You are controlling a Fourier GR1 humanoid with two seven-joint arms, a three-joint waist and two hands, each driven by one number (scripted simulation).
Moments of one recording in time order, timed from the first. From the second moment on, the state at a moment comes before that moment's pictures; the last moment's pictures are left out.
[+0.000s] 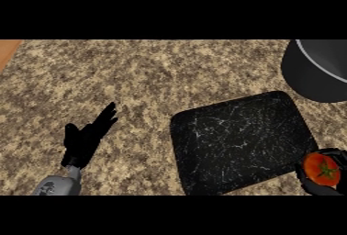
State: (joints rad) left arm -0.09 0.22 -0.15 -1.37 0.12 -0.07 0.11; right arm 0.21 -0.36 -0.10 -1.38 -0.27 -0.19 -0.45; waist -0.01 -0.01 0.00
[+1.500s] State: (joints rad) left arm -0.10 0.19 -0.14 -1.38 0.08 -0.10 0.13; right arm -0.37 -1.03 -0.27 -0.61 -0.06 0.07 -0.53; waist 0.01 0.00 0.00
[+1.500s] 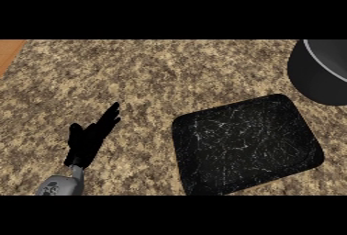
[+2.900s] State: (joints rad) left arm -0.14 0.16 -0.15 -1.37 0.05 -0.12 0.14; right arm -0.96 -0.83 0.22 -0.26 0.59 0.09 0.02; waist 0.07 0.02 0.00
